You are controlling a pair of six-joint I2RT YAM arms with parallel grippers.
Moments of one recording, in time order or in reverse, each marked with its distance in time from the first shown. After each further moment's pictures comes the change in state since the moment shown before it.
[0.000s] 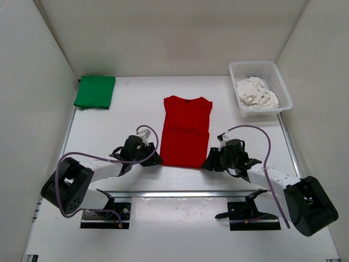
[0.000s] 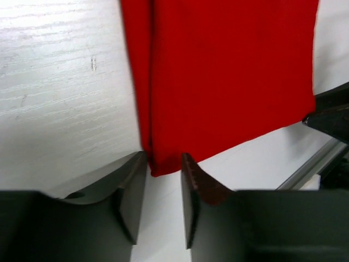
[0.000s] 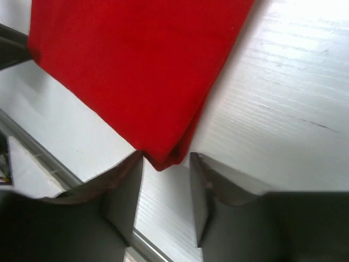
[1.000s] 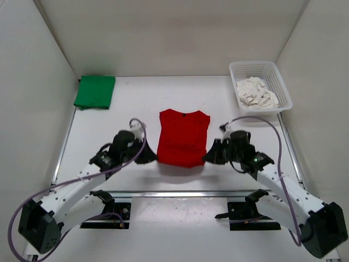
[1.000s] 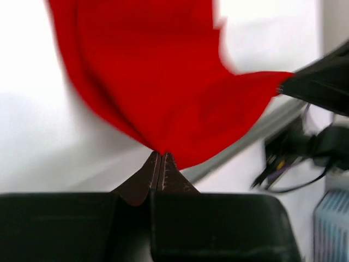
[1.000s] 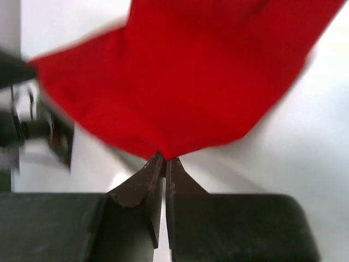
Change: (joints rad) left arm -0.079 -0.518 0.103 -0.575 -0.020 -0.035; right arm 0.116 -0.290 0.140 -0.353 -0.008 0.080
